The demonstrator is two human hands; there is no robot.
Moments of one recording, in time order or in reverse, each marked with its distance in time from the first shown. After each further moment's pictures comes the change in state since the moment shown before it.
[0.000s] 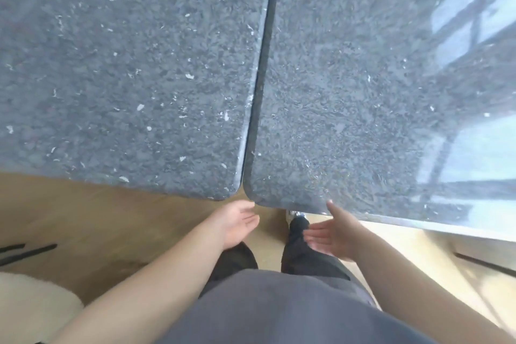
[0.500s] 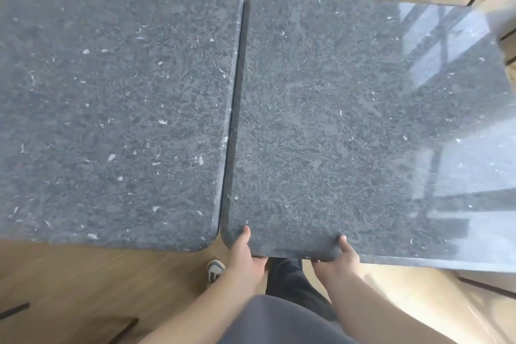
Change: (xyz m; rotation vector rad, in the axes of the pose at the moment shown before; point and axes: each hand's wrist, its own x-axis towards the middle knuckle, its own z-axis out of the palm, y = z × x) left_hand 0.032 -0.026 0.085 -0.494 0.023 0.028; right_hand 0.031 -0.028 -0.010 0.902 0.138 -0.221
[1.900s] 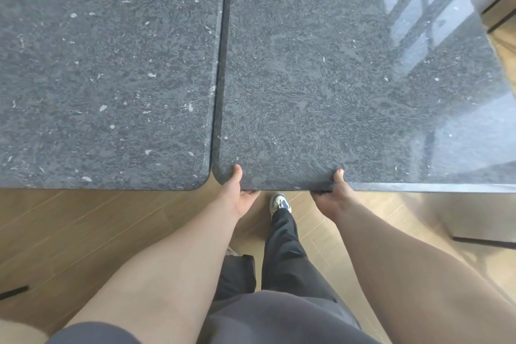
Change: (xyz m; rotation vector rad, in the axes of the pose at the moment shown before) left_hand 0.051 -0.005 -0.036 0.251 -0.289 0.168; right_hand 0.045 -0.015 -0.046 0.063 -0.269 -0.052
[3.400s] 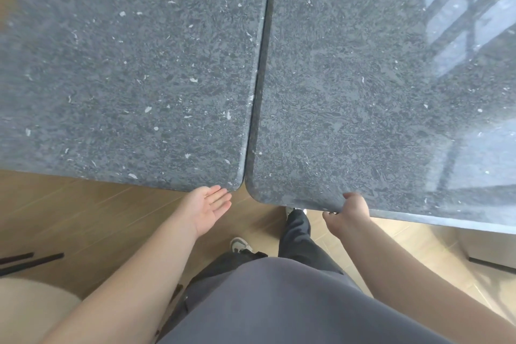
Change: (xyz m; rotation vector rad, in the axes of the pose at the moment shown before) left_hand -0.095 0.128 -0.066 0.225 0.209 -0.004; right_hand -0.086 0.041 0.065 -0.329 0.318 -0.023
